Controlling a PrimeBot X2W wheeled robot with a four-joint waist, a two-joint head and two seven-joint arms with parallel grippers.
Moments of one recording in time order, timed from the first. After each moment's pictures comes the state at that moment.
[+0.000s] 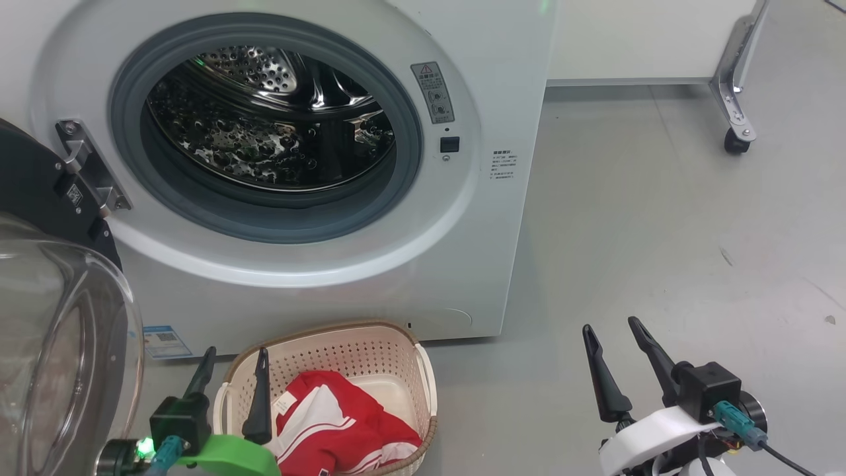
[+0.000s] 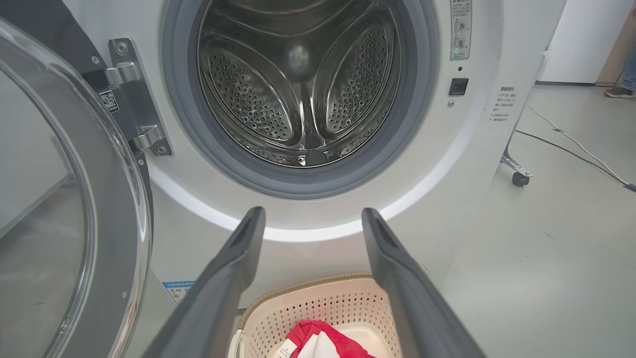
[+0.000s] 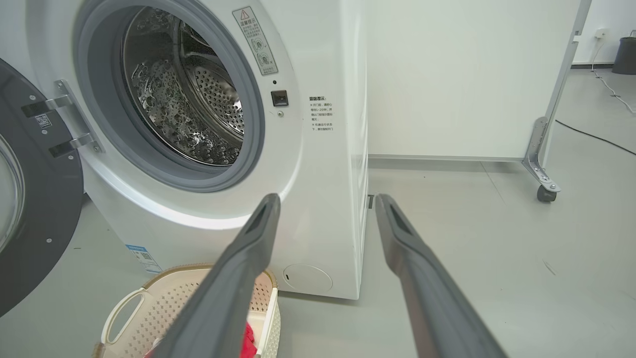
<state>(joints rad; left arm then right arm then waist) -0.04 0.05 -0.19 0.34 -0.26 0.06 -0.25 0.00 -0.05 0.22 0.26 0.28 0.06 -0.26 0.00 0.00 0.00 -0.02</state>
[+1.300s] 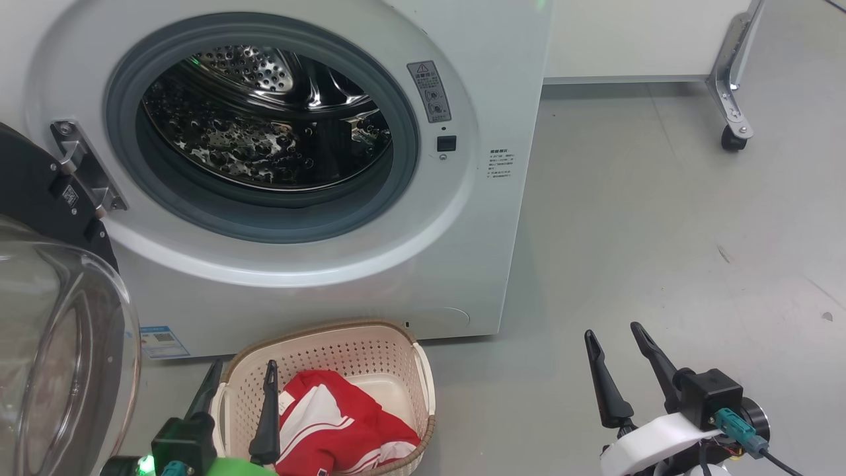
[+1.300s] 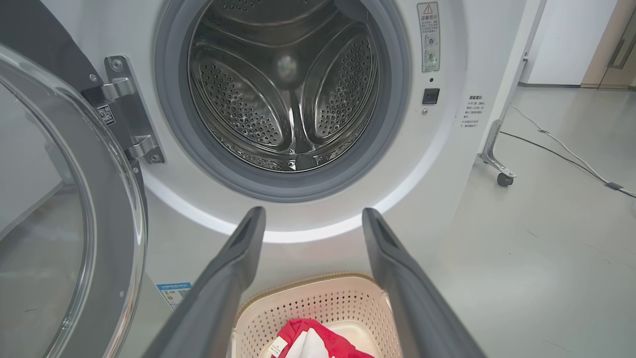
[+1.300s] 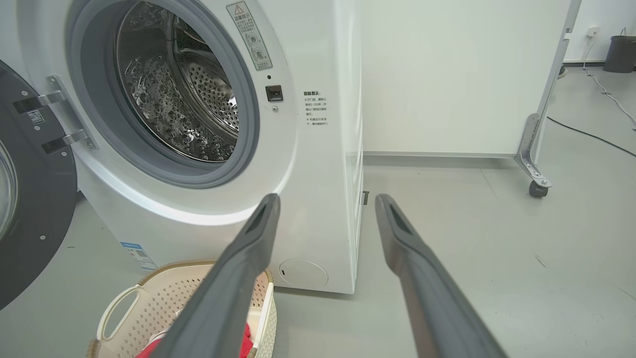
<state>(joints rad) 0.09 0.06 -0.20 0.10 -0.24 0.09 -0.17 0.03 -0.05 0.22 0.24 0.27 0.05 -0.26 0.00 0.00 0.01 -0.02</state>
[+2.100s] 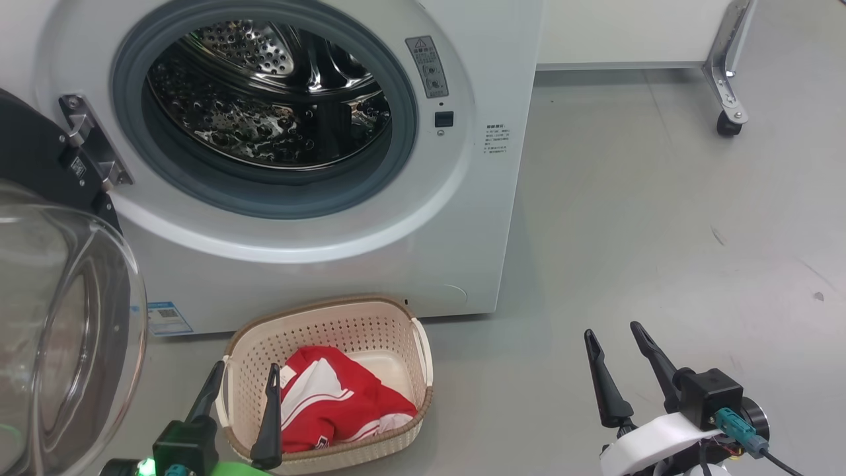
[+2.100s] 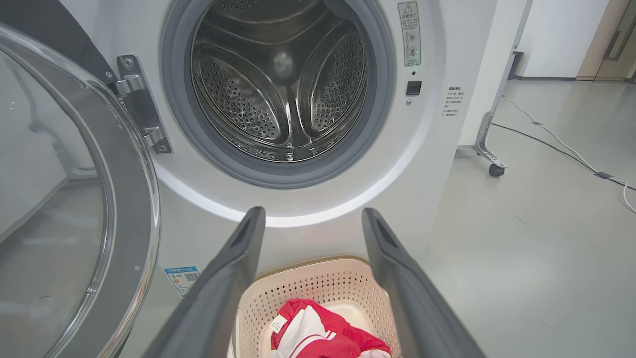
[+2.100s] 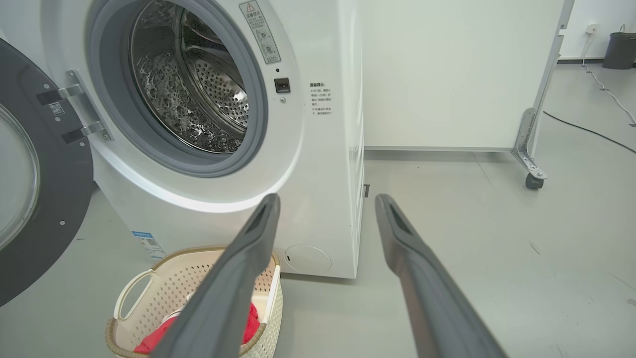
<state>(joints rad) 0.13 0.06 -0.20 0.02 -0.23 0.10 -0.12 0.03 -0.05 0.22 0.24 0.27 0.05 -0.26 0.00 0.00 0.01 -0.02</state>
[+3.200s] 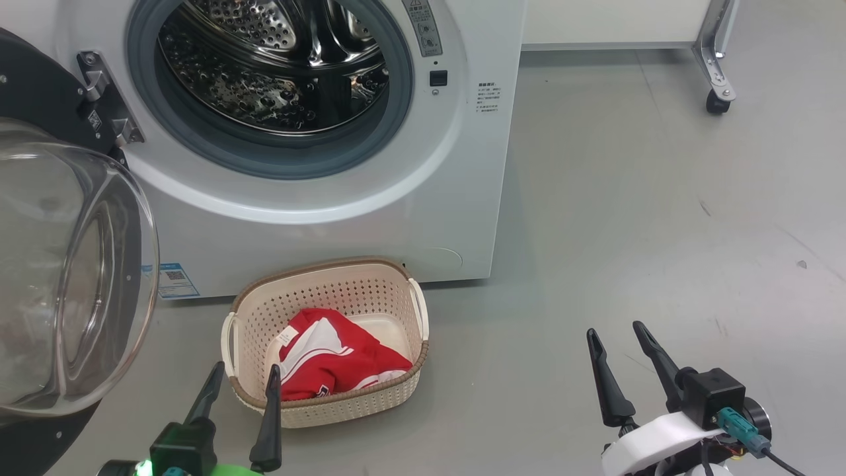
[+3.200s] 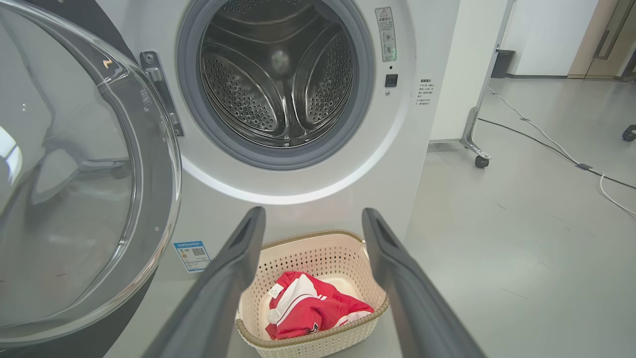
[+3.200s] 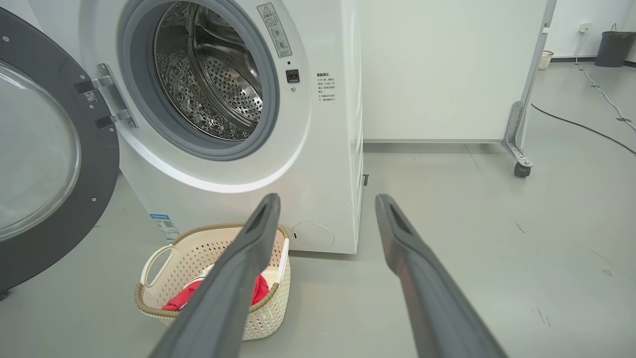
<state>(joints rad) 0.15 0.07 -0.21 -0.02 -0.23 0.10 -0.10 0.03 -0.05 0.21 0.24 0.27 0.05 -0.26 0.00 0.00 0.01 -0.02</state>
